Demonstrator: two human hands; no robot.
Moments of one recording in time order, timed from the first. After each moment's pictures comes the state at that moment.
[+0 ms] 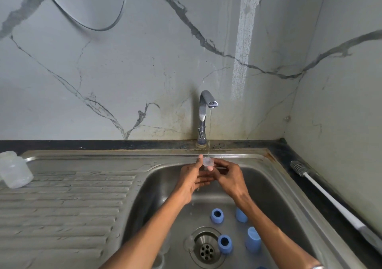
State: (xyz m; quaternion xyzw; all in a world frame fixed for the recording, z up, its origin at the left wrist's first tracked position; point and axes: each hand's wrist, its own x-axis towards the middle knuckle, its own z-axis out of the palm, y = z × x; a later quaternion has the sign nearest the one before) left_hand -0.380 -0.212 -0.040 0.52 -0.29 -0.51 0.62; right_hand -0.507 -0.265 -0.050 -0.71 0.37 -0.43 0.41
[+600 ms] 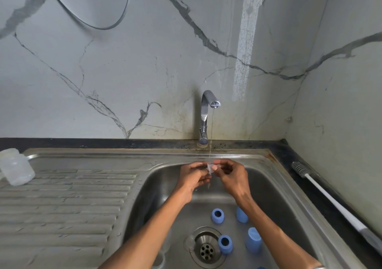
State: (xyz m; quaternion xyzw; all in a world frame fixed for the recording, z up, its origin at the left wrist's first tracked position) left_hand -0.375 -0.214 -0.045 0.55 -0.31 -0.47 0.62; right_hand -0.509 -0.264 -0.049 -0.67 0.42 -0.45 0.42
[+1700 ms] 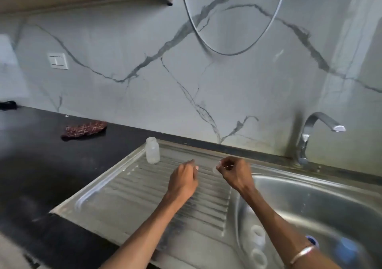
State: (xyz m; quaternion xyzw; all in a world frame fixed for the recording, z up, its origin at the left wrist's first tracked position) left_hand -0.163 0.006 -0.005 0.84 -0.44 0.08 0.32; right_hand -0.283 -0.136 0.006 -0.81 0.33 -0.34 0.34
